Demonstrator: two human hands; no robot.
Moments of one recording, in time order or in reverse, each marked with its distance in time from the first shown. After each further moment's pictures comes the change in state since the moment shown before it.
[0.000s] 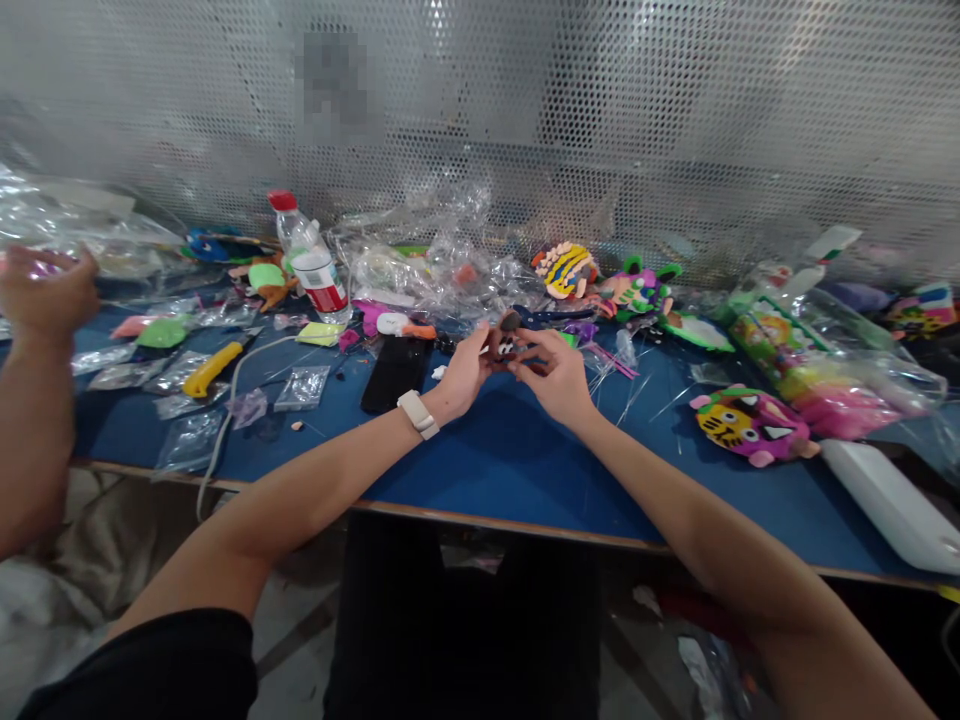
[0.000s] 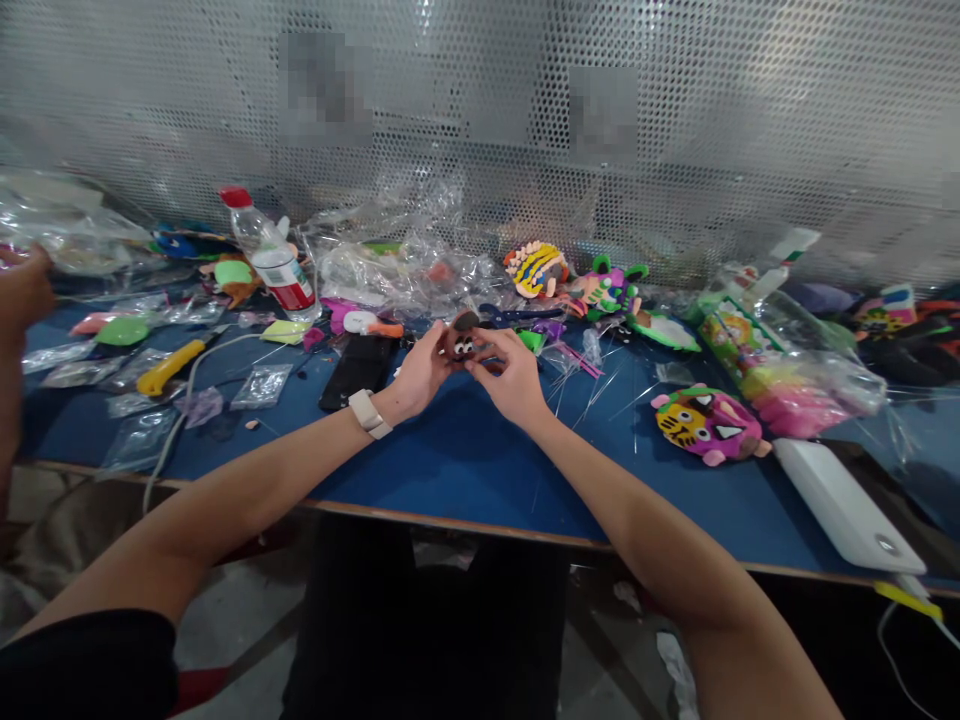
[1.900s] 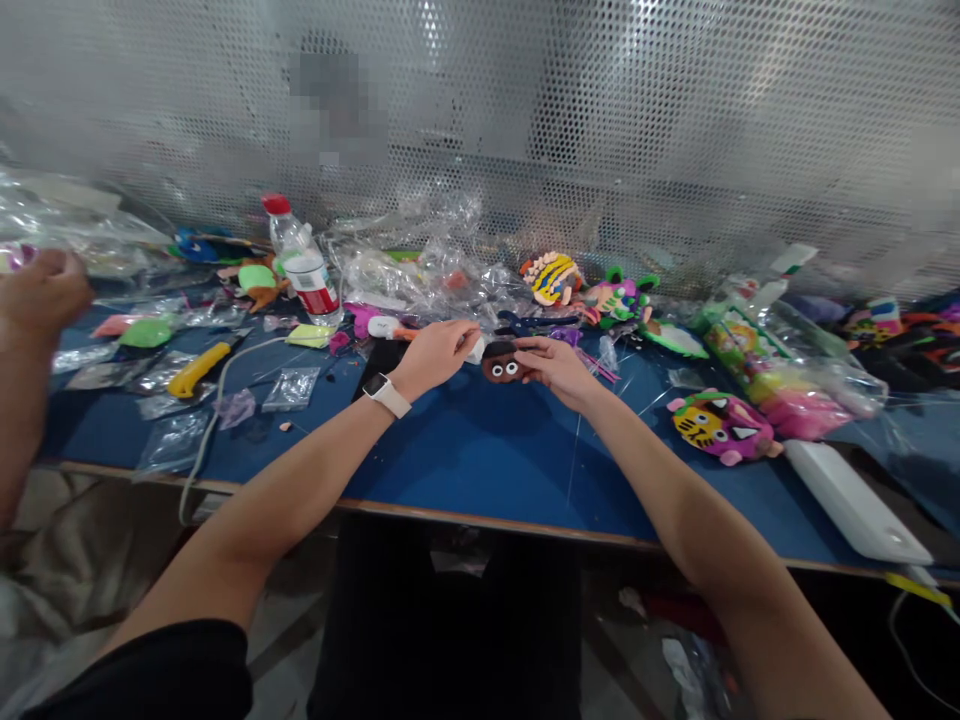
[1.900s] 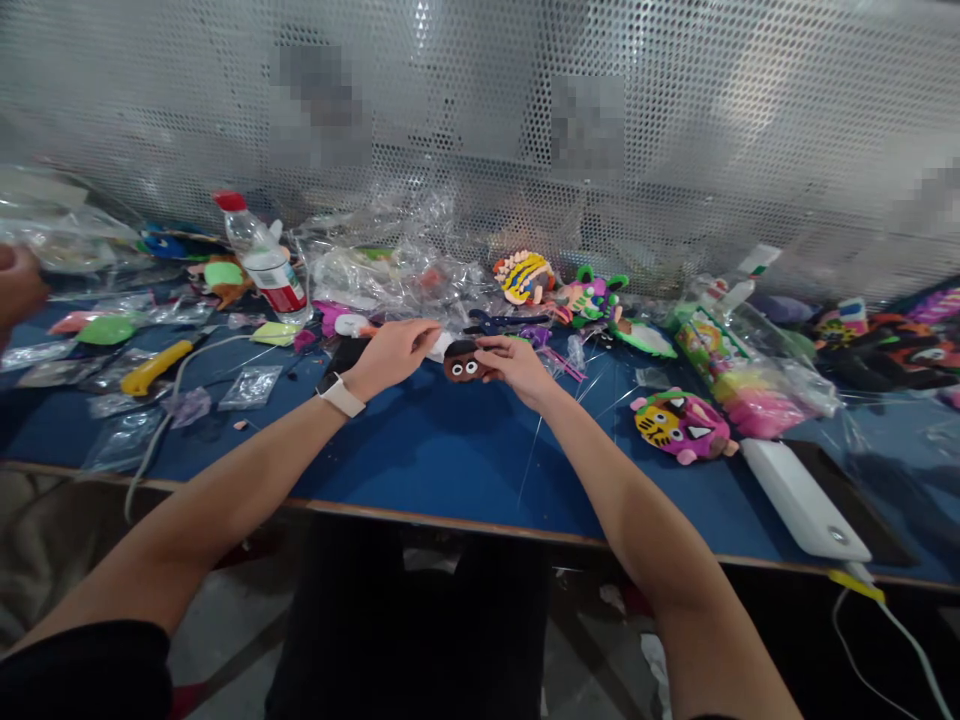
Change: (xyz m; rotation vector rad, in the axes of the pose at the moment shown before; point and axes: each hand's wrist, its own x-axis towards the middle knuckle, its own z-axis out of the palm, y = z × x) left_hand 0.020 0.041 -0.047 1.146 -0.124 0.454; right_hand 0.026 0.016 -0.038 0.296 -0.160 0.488
